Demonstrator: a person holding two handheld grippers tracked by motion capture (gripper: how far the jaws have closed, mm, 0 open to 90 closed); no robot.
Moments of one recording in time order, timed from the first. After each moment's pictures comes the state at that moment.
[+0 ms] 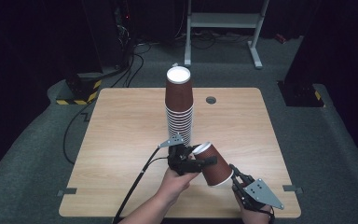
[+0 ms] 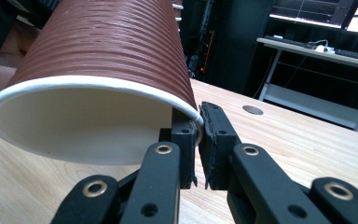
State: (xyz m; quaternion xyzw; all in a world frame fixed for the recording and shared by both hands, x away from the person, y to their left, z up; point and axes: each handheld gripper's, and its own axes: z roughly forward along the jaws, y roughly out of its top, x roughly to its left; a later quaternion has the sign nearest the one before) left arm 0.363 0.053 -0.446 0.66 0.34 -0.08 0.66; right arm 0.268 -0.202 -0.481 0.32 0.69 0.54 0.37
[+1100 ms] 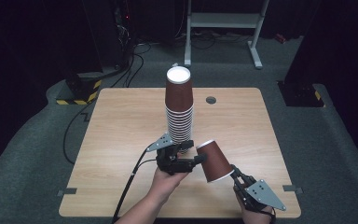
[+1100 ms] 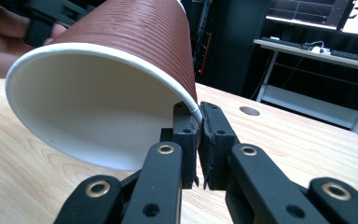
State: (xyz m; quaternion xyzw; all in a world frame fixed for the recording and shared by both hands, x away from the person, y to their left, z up) left arm 0.352 0.082 -0.436 0.67 0.33 0.01 0.66; right arm 0.266 -0.205 -0.480 0.33 0.68 0.54 0.37
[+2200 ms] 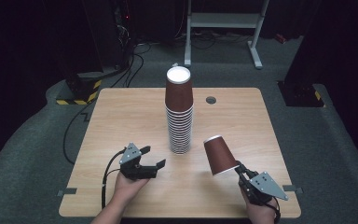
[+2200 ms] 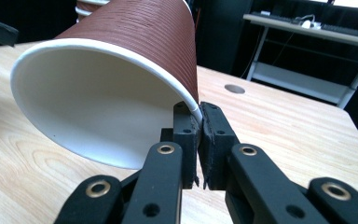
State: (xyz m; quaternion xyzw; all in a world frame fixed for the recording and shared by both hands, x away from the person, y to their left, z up) left arm 0.344 0.186 -0.482 0.74 0.38 0.17 0.53; right arm 0.284 -0.219 -0.478 0.36 0.70 0.50 0.36
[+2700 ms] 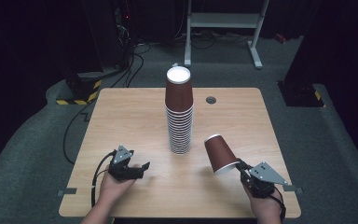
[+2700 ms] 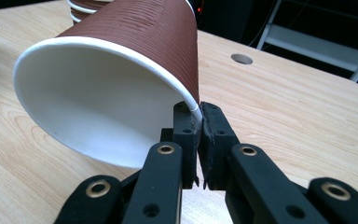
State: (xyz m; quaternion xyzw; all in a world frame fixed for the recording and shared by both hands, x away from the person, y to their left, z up) left arm 0.351 0.229 -0.514 0.78 0.42 0.21 0.41; right arm 0.300 -0.221 -0.459 0.38 0.75 0.44 0.31
